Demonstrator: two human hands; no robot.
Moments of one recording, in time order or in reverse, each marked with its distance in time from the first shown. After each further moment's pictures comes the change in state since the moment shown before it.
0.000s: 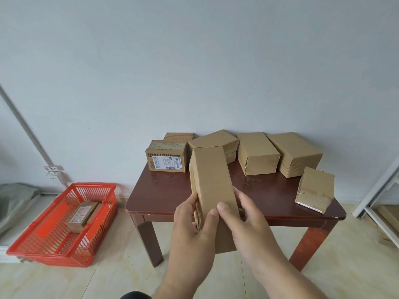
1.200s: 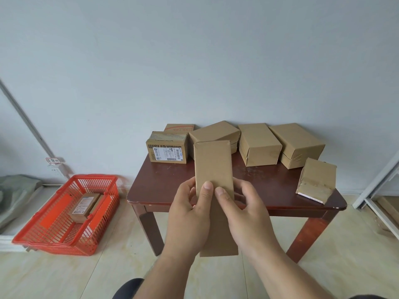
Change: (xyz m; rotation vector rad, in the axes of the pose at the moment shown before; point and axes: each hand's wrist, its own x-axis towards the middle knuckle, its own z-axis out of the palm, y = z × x) left_hand 0.017 0.009 -0.004 0.007 0.010 -0.012; right_hand 0.000 0.001 0.009 -0.051 0.110 -0.051
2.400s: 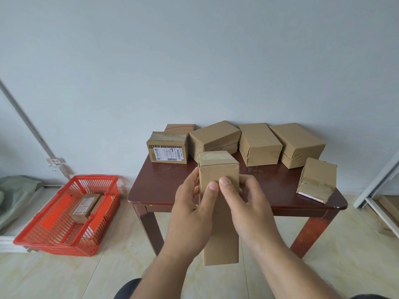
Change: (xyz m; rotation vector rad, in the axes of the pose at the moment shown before) left_hand 0.000 0.001 -0.003 -0.038 -0.131 0.068; right_hand 0.003 -0.013 -0.002 0.033 0.017 -0.028
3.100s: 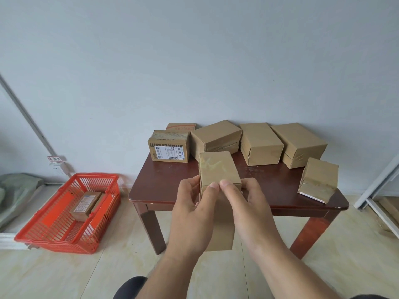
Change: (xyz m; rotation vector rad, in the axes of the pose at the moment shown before) left_hand -0.009 0.010 0.003 -0.049 0.093 -0.099; right_hand -0.003 -0.002 0.004 -0.006 -0.007 0.108
